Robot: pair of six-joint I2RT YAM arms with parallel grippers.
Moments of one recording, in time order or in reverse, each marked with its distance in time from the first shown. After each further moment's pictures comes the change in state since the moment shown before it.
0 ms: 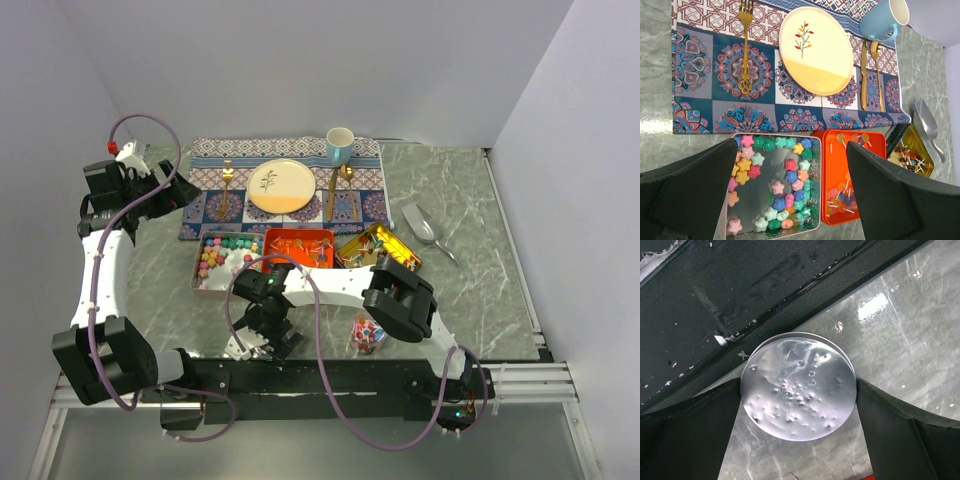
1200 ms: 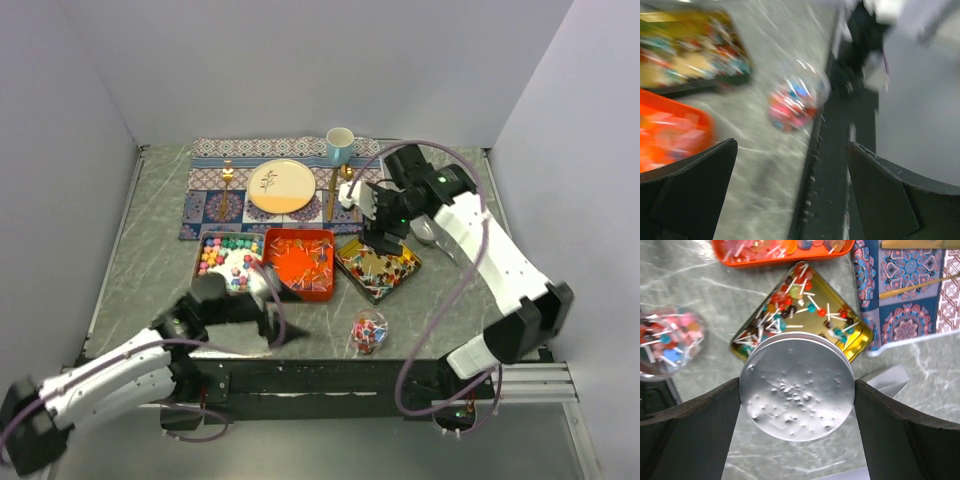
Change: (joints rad) left arm -1.001 -0.600 -0.735 0.547 0.082 0.115; right arm -0.739 -0.610 0.030 -0.367 0.214 0.372
